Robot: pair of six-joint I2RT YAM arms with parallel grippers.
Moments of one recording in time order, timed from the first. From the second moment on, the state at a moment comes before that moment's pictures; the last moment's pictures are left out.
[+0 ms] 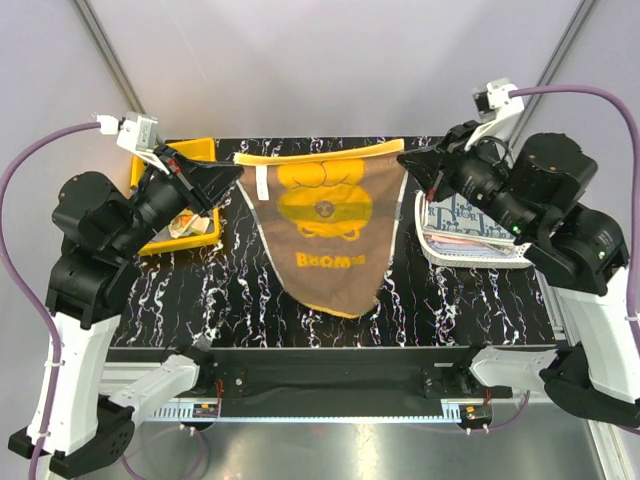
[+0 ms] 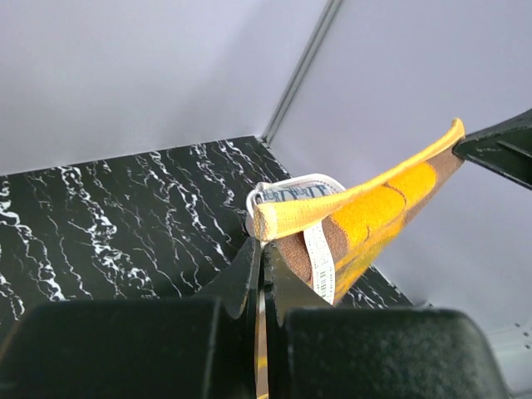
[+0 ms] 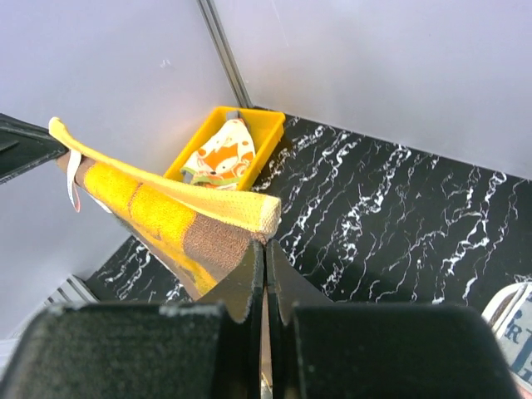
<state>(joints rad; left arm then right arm) -0.36 0.91 1.57 -0.57 0.32 -0.43 0.74 1.18 1.96 -0.81 0.08 0.26</state>
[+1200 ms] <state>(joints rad) -0.09 2.28 2.05 -0.32 0.41 -0.57 0.25 2.40 2.24 -0.42 -0.23 0.34</state>
